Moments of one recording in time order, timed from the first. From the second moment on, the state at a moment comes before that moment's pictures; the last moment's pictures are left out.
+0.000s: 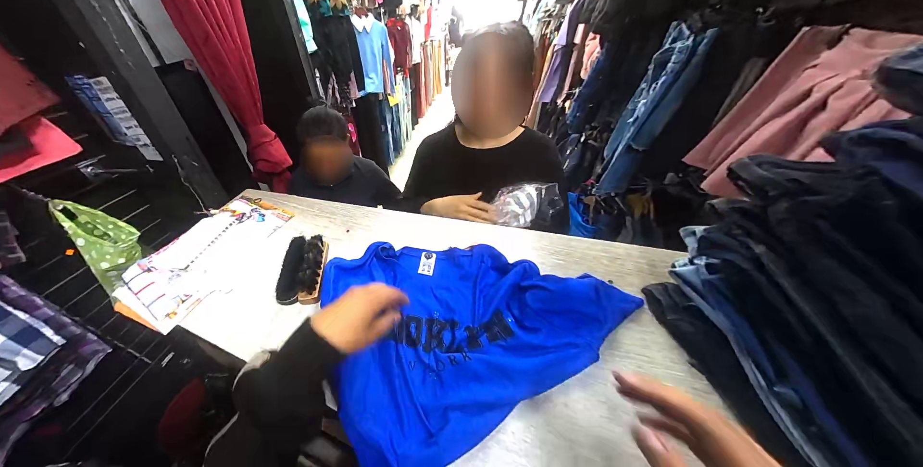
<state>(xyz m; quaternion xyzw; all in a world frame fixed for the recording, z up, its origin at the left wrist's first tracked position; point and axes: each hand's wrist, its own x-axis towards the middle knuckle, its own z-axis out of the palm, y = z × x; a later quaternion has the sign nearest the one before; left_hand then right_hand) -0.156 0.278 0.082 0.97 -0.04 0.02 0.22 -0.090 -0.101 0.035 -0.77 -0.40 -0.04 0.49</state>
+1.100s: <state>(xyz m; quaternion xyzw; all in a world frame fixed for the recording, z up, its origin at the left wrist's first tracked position) -0.184 0.379 0.265 0.93 0.07 0.31 0.20 0.050 -0.020 0.175 -0.75 -0.28 -0.20 0.56</state>
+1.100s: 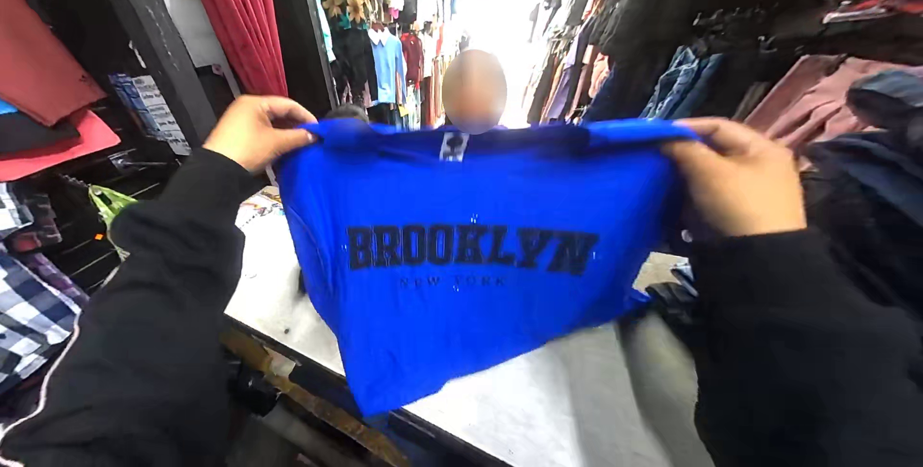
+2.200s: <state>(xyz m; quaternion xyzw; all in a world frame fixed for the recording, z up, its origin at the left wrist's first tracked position) -0.110 0.278 0.220 0.73 -0.23 0.29 0.58 0.004 -0.022 0.169 -0.55 -0.32 -0.16 0.76</state>
